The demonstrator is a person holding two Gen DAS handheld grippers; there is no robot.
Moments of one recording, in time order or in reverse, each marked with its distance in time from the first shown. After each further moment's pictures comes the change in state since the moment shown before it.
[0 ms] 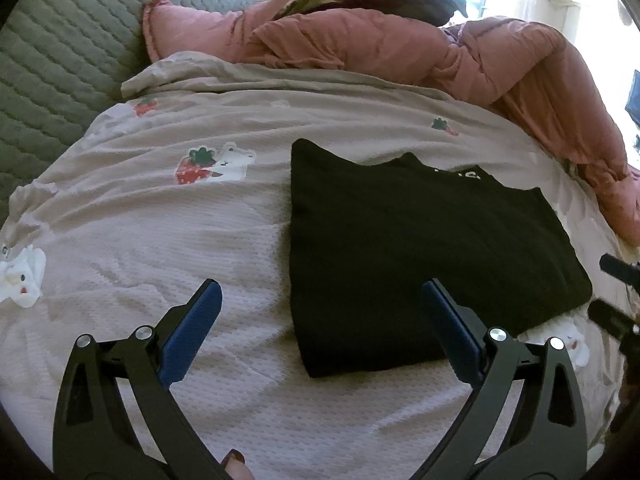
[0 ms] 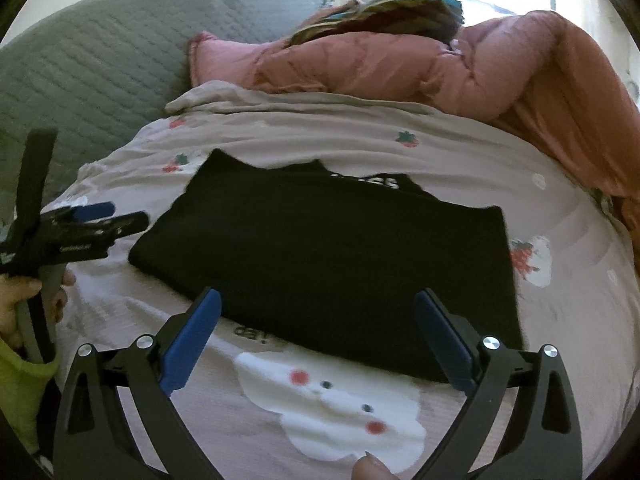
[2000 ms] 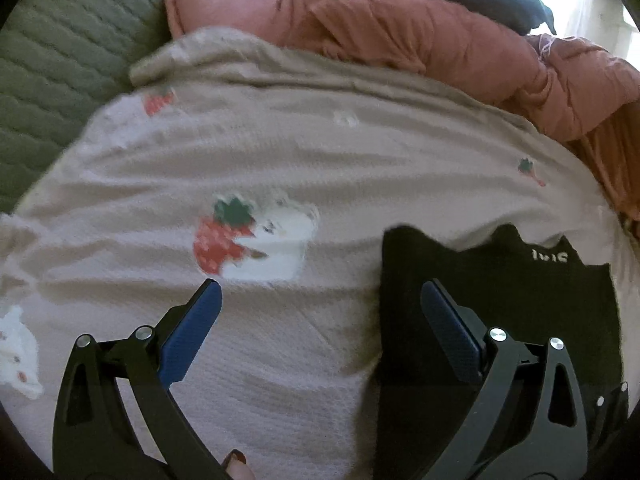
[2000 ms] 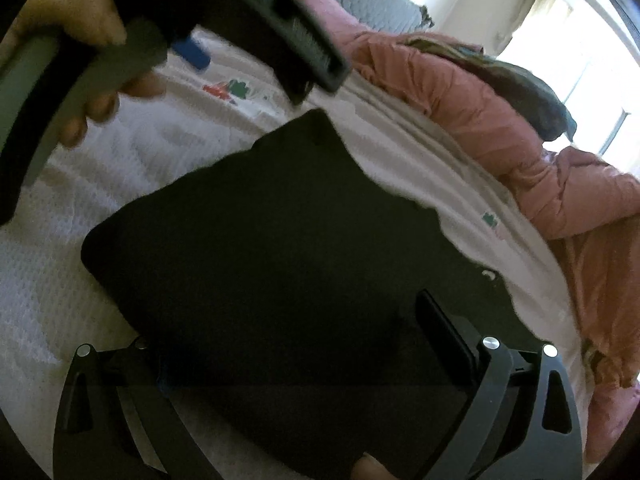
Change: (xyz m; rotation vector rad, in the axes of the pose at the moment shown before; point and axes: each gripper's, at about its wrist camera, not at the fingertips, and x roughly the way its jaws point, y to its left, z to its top) left arm 0.094 0.059 0.089 -0.122 0.100 0.074; right arm 0.129 0.133 0.017 -0.455 -0.020 -0.198
